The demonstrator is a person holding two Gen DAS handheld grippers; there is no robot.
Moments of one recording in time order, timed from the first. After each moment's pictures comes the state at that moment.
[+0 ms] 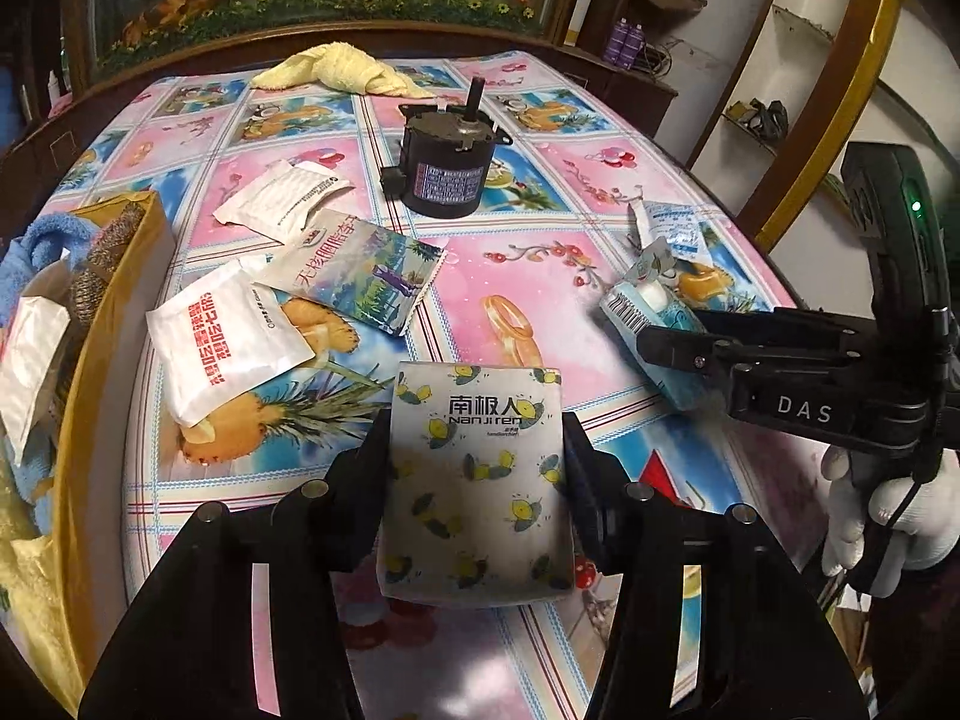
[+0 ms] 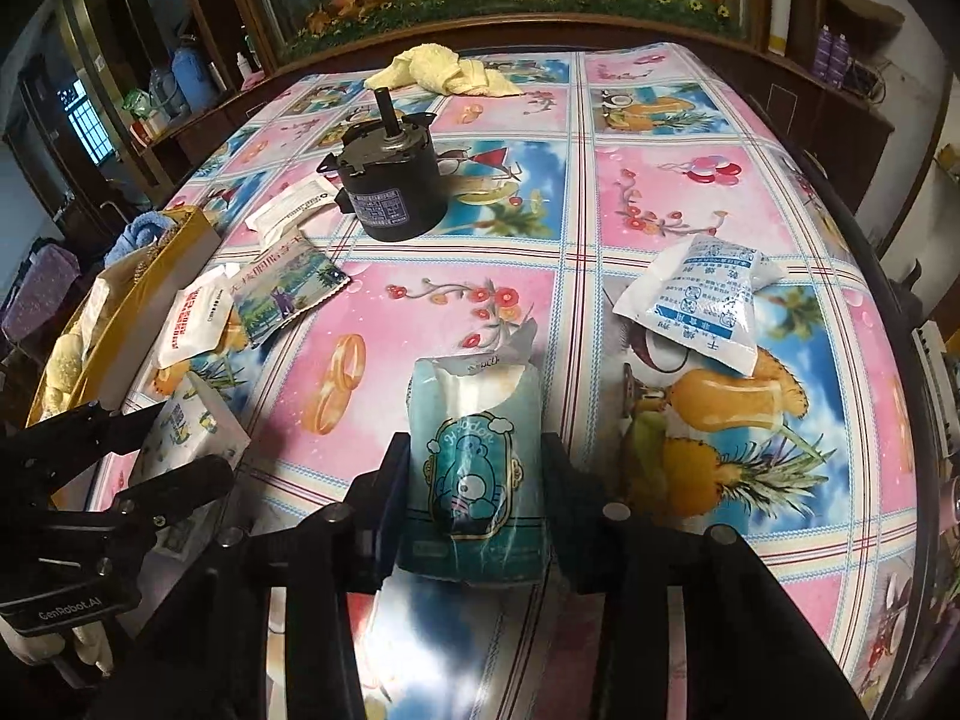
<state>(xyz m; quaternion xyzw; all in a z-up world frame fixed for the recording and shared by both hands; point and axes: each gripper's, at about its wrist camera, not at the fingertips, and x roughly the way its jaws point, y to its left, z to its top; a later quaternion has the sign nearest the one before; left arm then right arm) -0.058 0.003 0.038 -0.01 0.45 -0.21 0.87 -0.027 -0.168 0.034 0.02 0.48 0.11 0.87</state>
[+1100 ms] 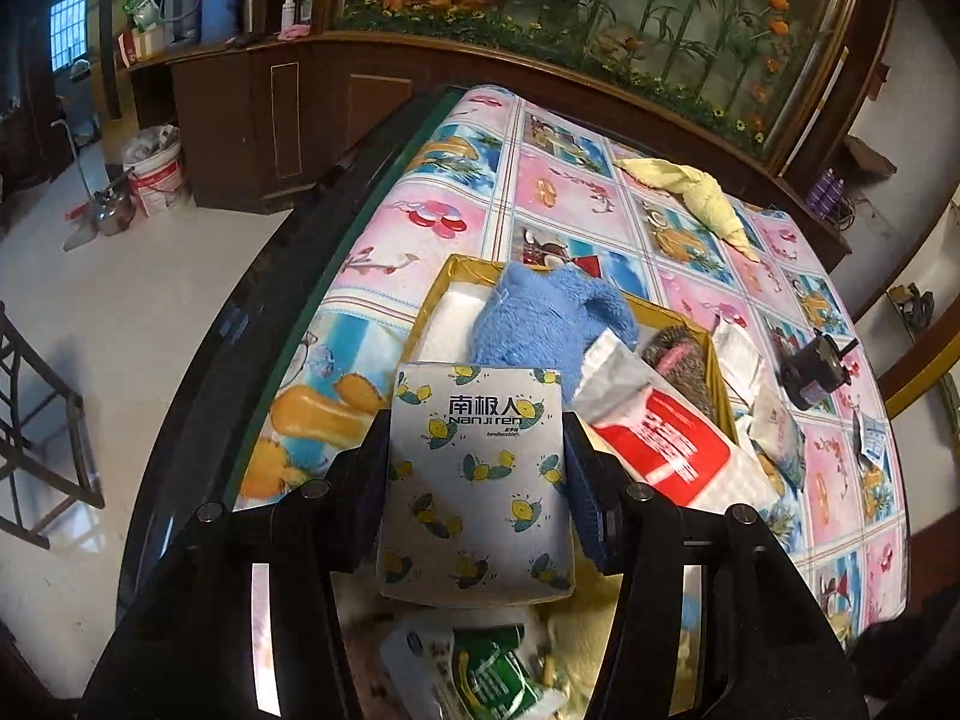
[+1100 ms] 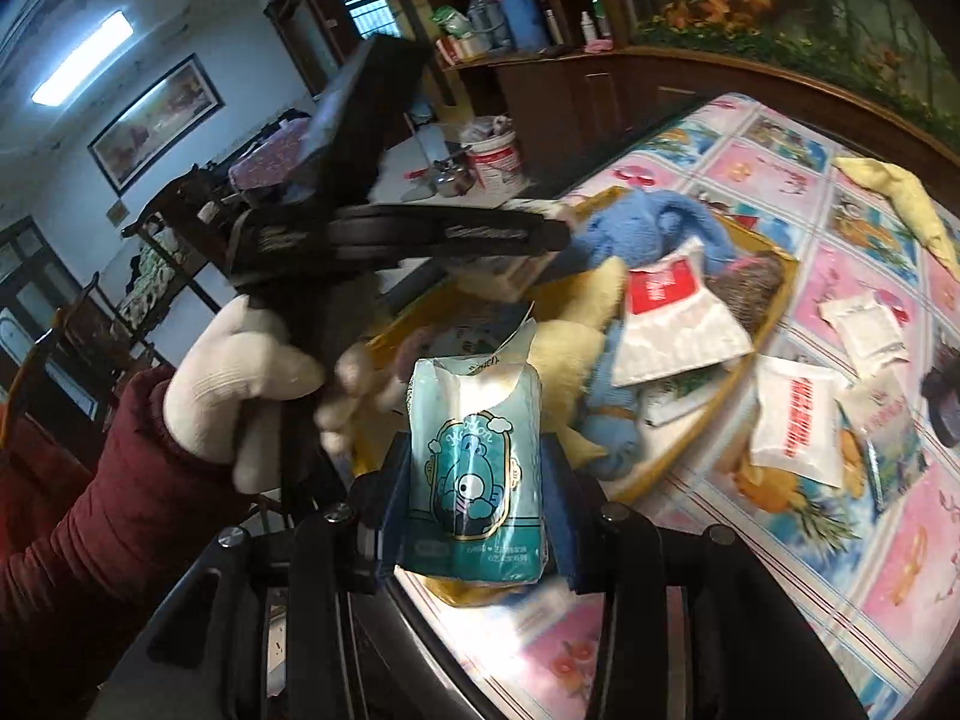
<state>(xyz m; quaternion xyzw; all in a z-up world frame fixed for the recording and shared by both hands) -0.003 0.288 0.063 -0.12 0.44 0.00 0.89 -0.071 0.119 0.089 -0.05 0.44 0.45 0.78</state>
